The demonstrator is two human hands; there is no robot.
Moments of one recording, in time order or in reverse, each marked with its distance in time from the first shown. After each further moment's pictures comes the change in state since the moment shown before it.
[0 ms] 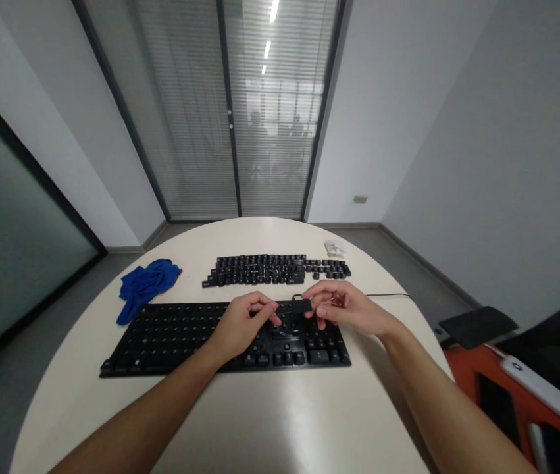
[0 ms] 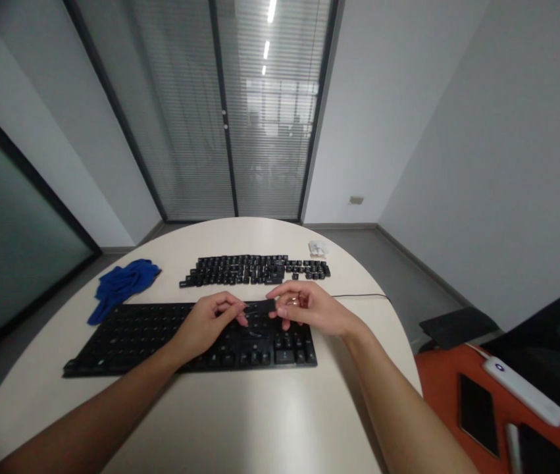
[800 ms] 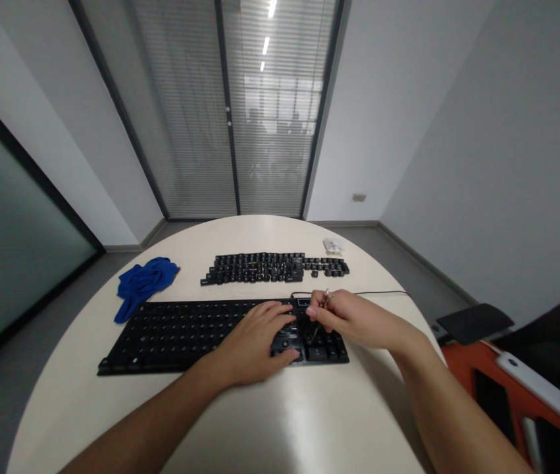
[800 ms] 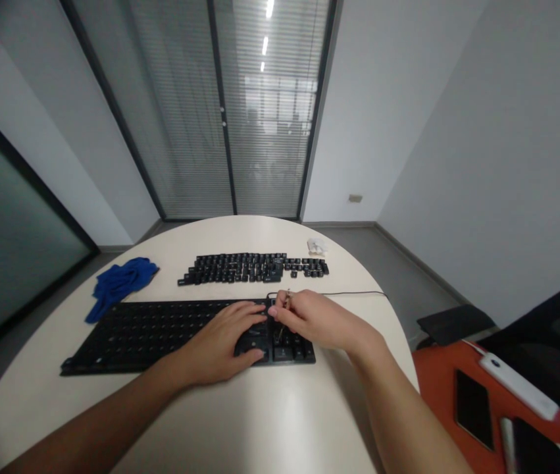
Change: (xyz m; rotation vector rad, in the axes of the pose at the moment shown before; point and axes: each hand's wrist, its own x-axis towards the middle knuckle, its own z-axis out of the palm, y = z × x) left_hand -0.018 -0.007 0.014 0.636 -0.257 0.389; right_hand -0.014 -0.035 0.016 -0.691 -0.007 0.092
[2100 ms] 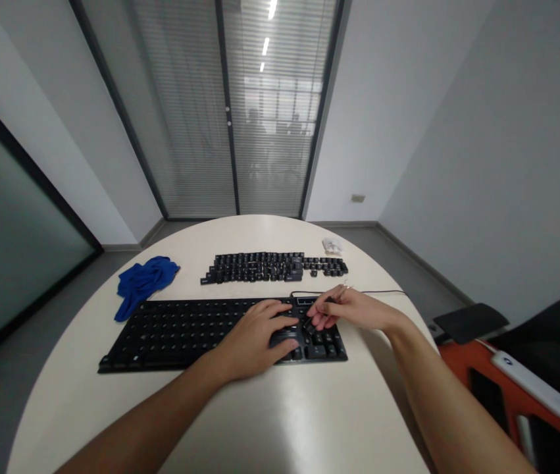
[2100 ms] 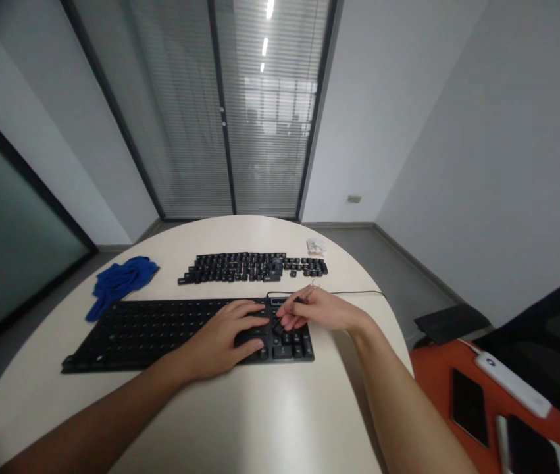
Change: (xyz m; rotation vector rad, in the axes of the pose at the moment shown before) left_hand 0.002 -0.004 0.001 -0.051 0.018 -0.015; right_hand 0.012 0.052 0.005 0.623 -0.136 0.163
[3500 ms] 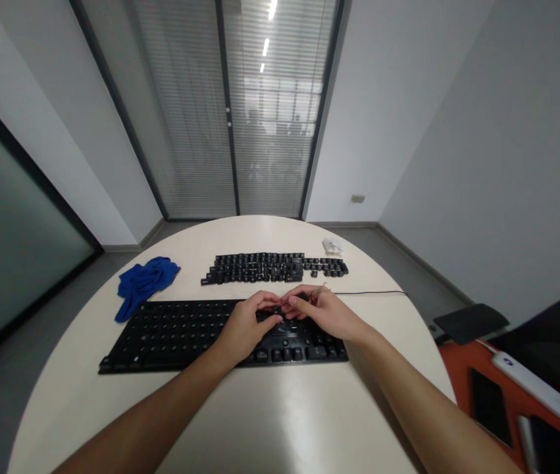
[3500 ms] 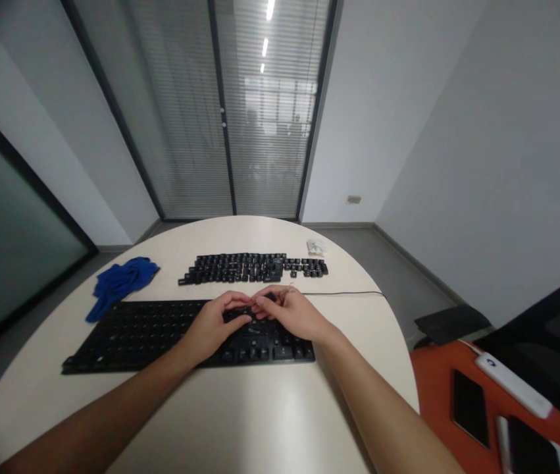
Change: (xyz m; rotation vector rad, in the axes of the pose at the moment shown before) left_hand 0.013 -0.013 0.006 -0.669 0.318 -0.265; right_hand 0.029 -0.004 0.047 0.091 0.214 -0.198
